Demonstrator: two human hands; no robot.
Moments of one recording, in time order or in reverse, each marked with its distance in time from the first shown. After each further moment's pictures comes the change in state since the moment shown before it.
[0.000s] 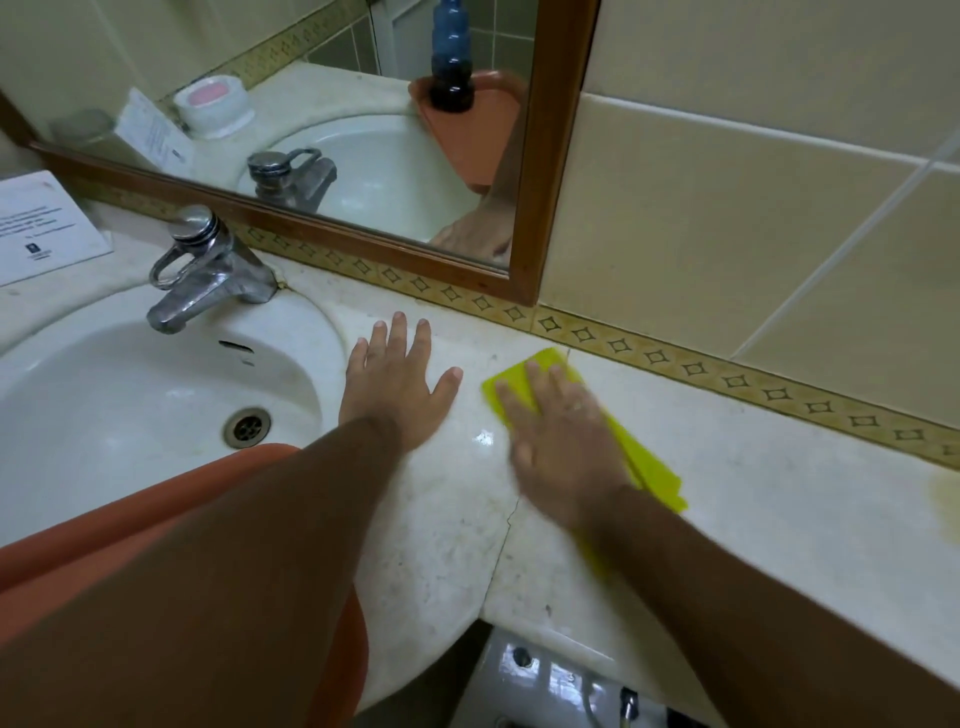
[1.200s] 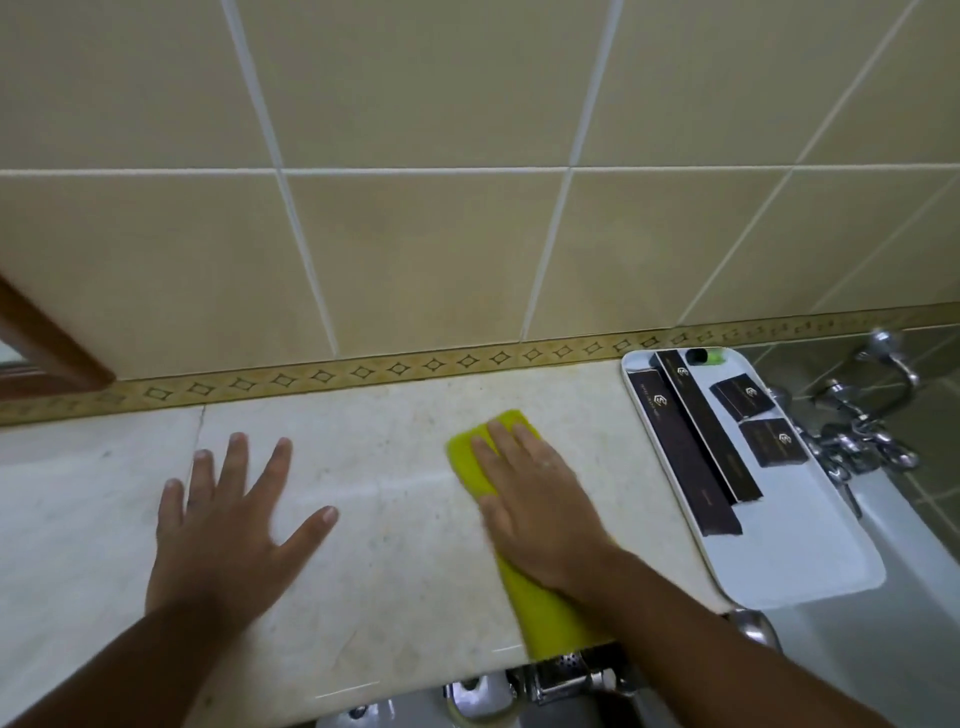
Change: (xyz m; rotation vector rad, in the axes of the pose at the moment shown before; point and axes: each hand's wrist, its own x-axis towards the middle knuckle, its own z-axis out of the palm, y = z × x) left_hand -0.084 0.170 0.006 0.064 -0.110 0.354; right_hand -0.233 0.179 0.015 0.137 0.108 0.481
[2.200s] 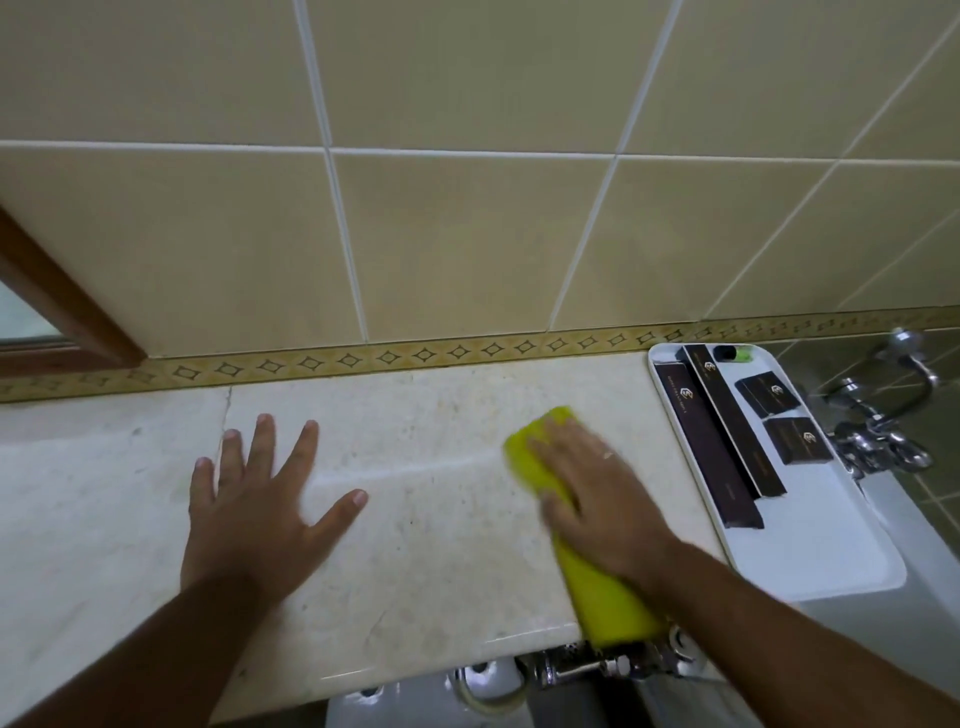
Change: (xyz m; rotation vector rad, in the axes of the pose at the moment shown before) left_hand 0.004 0.001 0.000 -0.012 0.015 0.003; right_hand -0.019 0.030 -0.016 0.052 -0.043 0.007
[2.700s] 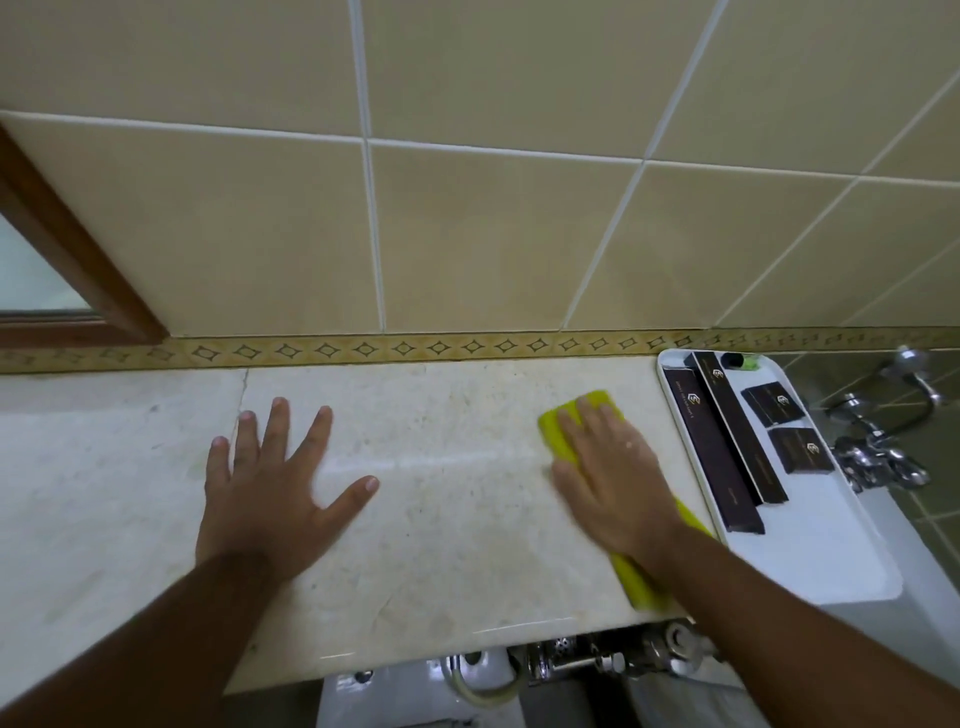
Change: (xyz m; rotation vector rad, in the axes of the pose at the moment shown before) left_hand -0.002 -0.001 0.000 -0.025 0.011 0.009; right_hand 0.011 0.004 -0.005 -0.121 0.001 0.141
